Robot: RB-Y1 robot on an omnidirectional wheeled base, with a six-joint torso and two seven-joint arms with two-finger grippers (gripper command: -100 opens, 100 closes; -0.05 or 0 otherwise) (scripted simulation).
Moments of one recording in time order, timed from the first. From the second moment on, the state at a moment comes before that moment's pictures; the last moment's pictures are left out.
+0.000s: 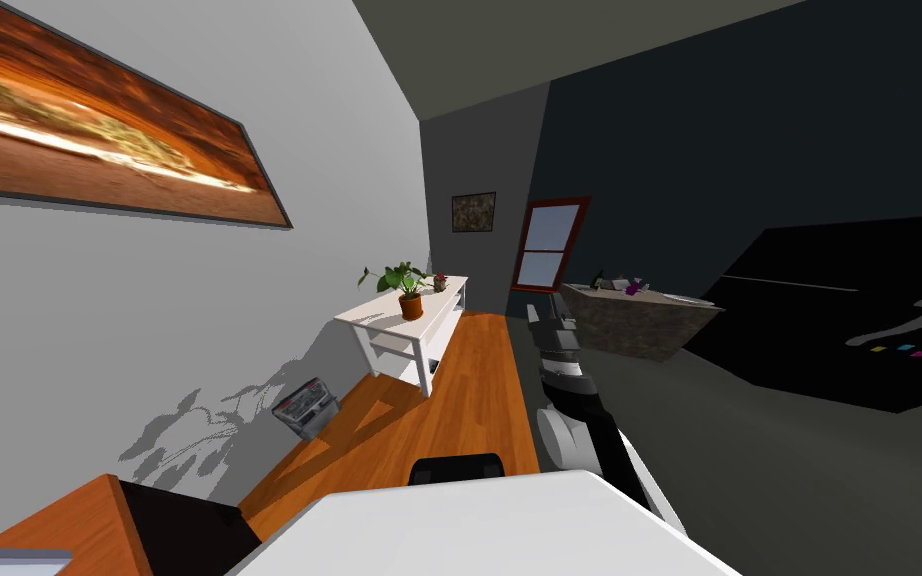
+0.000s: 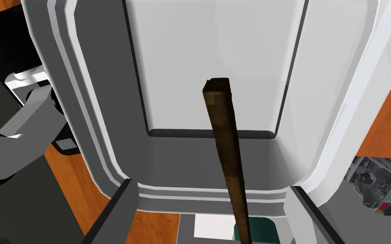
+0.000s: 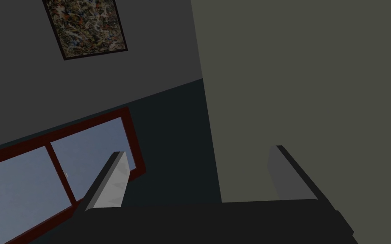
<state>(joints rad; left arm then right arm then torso) 0.79 1.07 0.30 -0.64 -1.17 -1.13 -0.30 0.46 0.03 0.07 -2.39 0.10 -0.40 -0.07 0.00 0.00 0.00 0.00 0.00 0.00</state>
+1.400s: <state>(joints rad) 0.55 1.22 -0.08 -0.54 -0.97 -1.17 -0.31 0.46 0.03 0.07 -2.39 0.10 -0.40 -0.07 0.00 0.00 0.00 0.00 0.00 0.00</state>
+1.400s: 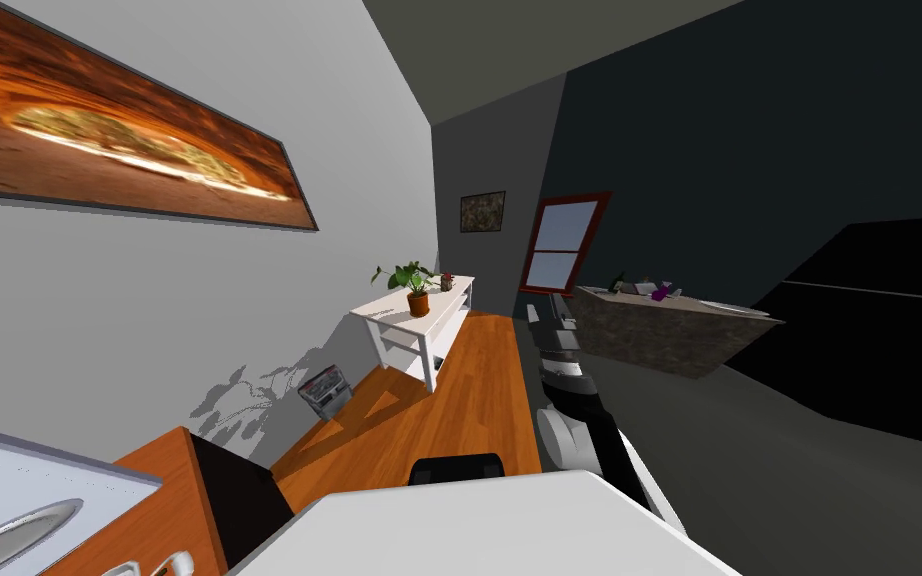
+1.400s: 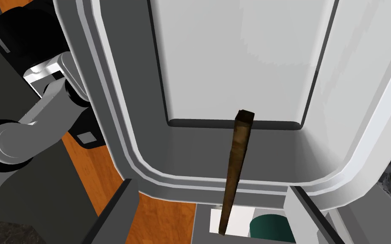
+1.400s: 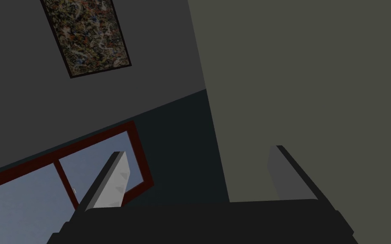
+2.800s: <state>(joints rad) 0.27 1.40 -0.48 -0.41 -0.74 -1.21 -0.32 0.46 0.03 0.07 -2.39 0.10 -0.40 -0.07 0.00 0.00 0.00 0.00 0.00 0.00</state>
